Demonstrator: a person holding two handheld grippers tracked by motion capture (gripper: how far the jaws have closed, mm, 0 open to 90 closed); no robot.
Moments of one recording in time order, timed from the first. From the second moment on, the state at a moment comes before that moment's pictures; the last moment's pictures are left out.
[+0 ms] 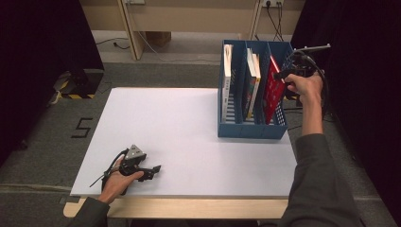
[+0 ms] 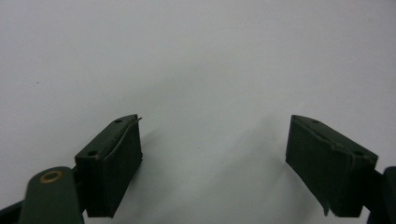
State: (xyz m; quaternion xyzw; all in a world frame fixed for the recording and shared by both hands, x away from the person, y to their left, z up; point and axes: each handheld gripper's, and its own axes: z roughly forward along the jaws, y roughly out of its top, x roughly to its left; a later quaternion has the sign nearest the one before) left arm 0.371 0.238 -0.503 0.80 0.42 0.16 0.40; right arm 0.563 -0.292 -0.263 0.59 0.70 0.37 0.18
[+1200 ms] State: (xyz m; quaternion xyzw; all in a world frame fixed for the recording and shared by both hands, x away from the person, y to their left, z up) left arm 0.371 0.238 -0.503 0.80 0.42 0.15 0.40; right arm 0.564 -0.292 -0.316 0.57 0.73 0.33 0.18
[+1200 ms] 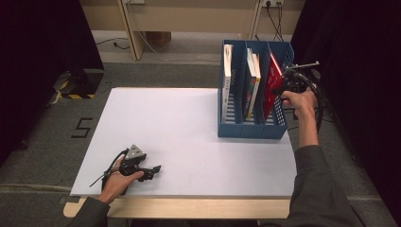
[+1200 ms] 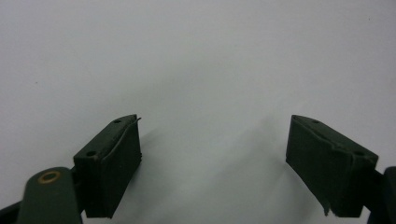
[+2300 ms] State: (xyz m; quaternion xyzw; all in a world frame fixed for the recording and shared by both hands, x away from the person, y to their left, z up) left arm 0.371 0.236 -0.504 0.80 0.42 0.16 0.39; right arm 0.521 -0.297 -0.318 0.56 0.73 0.36 0.16
